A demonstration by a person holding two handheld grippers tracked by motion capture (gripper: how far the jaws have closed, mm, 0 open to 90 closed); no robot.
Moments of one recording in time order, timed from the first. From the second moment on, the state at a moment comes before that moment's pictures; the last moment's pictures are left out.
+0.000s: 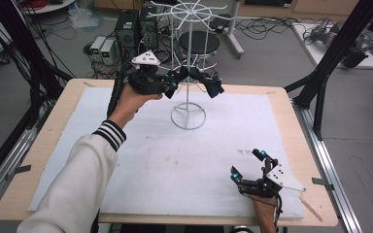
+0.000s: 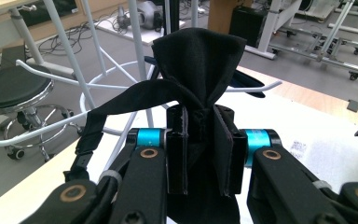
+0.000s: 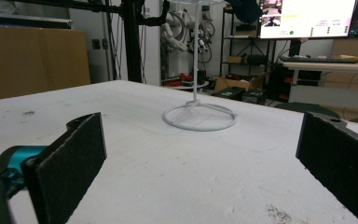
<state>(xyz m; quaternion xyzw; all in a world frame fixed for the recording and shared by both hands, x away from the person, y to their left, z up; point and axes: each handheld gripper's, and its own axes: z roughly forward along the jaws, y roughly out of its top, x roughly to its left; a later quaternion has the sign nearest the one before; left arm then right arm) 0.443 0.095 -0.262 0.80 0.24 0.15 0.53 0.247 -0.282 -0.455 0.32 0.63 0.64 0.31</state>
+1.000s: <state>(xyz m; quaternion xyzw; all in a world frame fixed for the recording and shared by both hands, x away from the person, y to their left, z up) 0.441 0.107 -0.261 0.78 0.24 0.14 0.57 0.247 -0.282 -0.455 0.32 0.63 0.64 0.31</state>
